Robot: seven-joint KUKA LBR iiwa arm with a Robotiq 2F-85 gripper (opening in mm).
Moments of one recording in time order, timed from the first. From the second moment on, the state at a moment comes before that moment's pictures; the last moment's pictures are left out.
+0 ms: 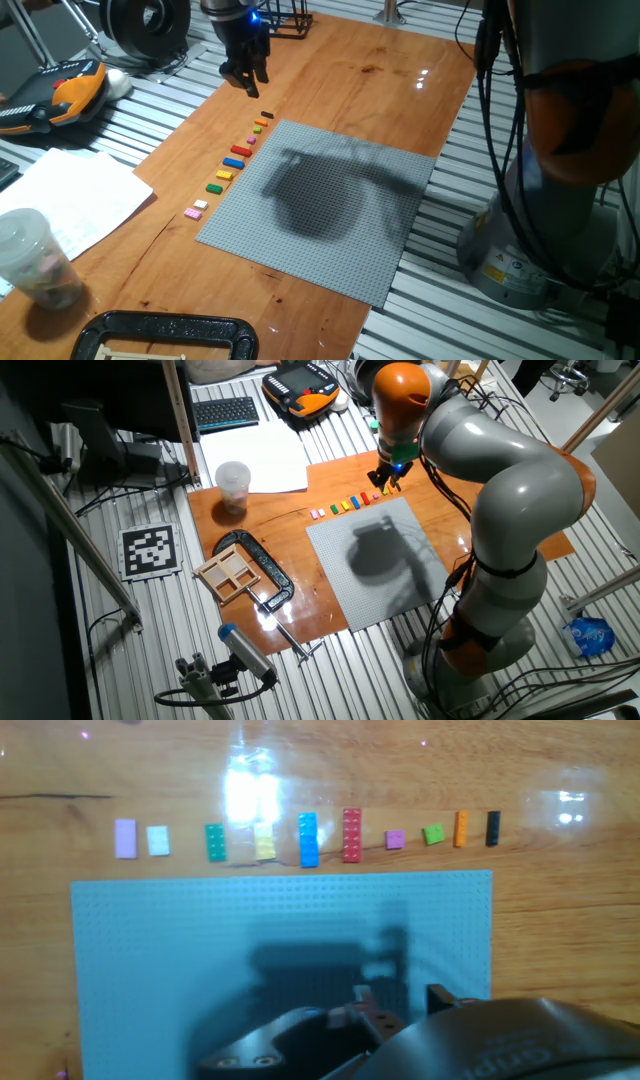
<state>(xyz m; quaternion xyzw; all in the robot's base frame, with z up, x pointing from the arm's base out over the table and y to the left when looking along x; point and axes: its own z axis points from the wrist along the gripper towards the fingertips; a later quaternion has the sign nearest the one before) 0.522 -0.009 0.239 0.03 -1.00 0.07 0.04</state>
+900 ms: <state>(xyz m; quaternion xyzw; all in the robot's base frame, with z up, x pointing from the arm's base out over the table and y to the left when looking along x) 0.545 -0.062 0.220 0.00 -1.00 0.04 0.05</state>
